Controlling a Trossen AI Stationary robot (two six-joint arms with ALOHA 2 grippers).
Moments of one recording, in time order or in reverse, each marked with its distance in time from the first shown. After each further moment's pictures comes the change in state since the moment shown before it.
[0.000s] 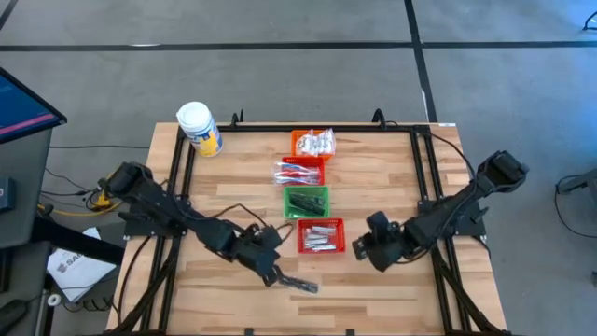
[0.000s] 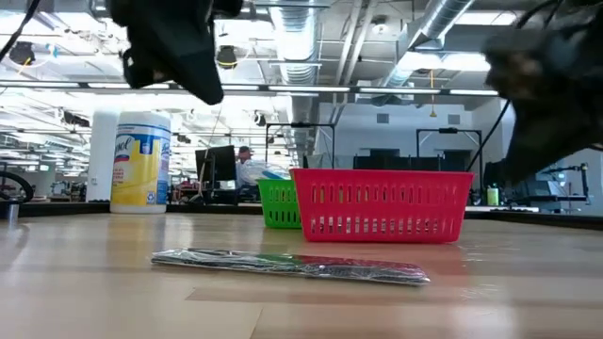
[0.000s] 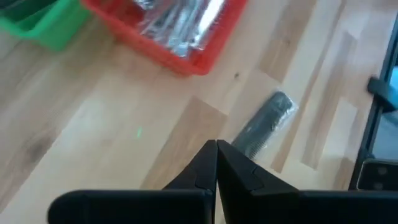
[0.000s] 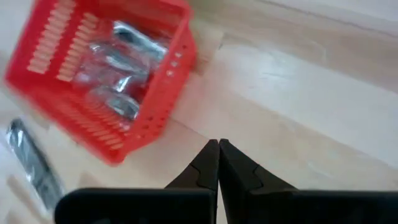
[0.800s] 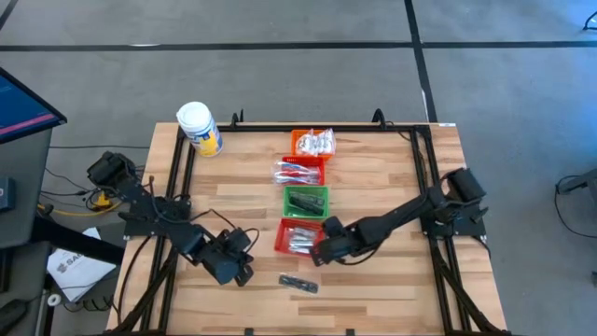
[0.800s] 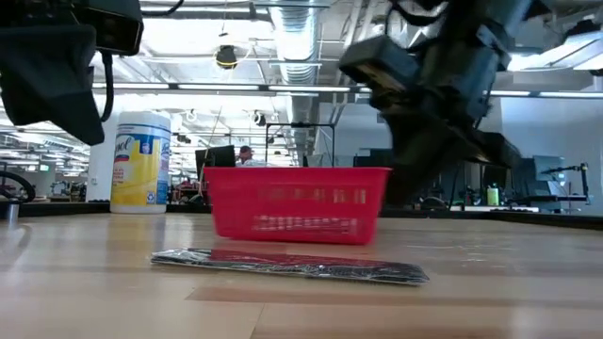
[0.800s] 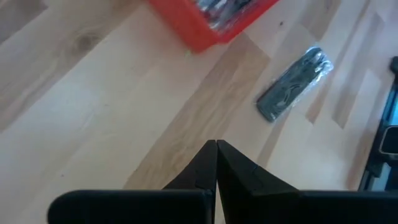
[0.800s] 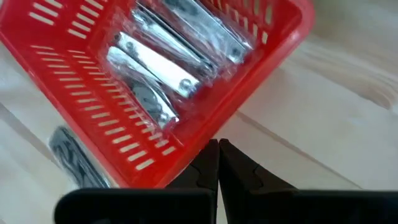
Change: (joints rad) left arm -0.182 -0.232 -0.380 0.128 -0.104 -0.311; right arm -0.236 0.409 0.380 0.109 -0.281 -0.248
